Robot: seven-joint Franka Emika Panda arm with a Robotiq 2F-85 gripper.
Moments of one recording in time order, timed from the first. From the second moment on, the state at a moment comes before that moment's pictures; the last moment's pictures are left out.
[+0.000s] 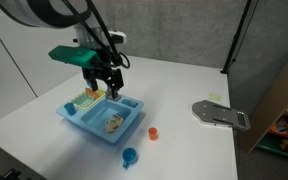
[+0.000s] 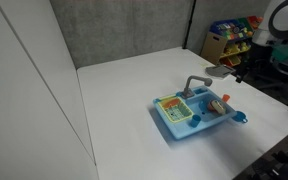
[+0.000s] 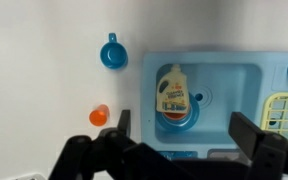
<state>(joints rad) -0.09 0.08 -0.10 -2.31 -0.02 2.31 -0.05</state>
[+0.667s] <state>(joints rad) -0.08 -0.06 -0.08 -2.31 -0.06 2.12 0.01</state>
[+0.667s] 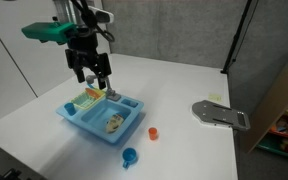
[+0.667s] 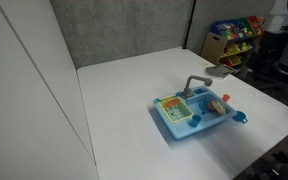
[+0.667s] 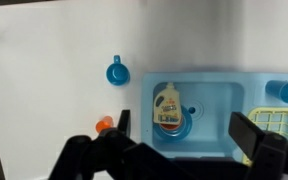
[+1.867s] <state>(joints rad) -0.07 -0.25 -0.07 -2.31 -0.06 1.93 0.00</state>
